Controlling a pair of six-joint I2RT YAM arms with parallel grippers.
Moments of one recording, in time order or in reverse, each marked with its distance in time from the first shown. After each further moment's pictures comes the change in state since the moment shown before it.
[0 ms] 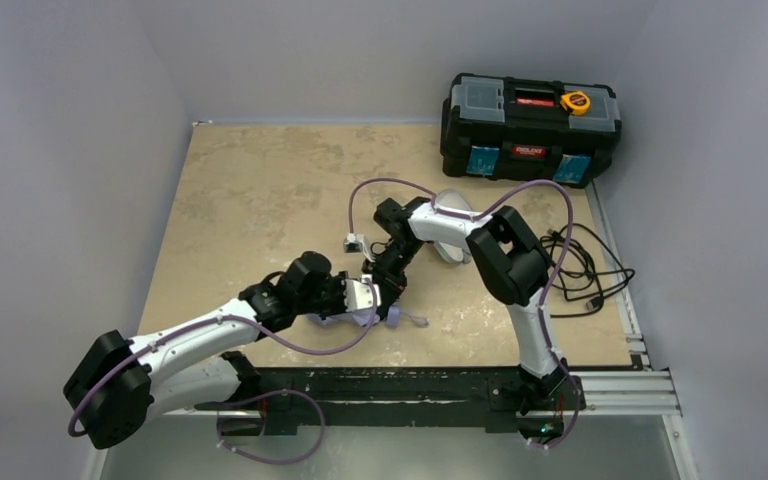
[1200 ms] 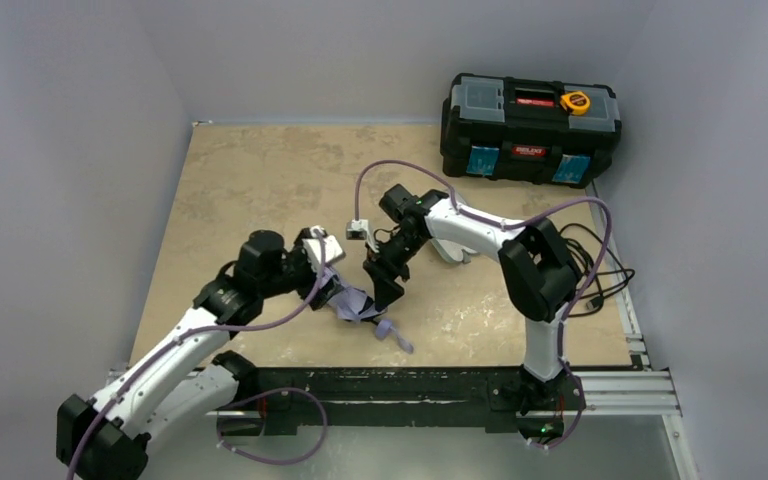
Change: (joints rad) left arm 0.213 -0.195 0.080 -0.131 0.120 -0.287; right arm 0.011 -0.195 -0.056 0.076 0.016 0.058
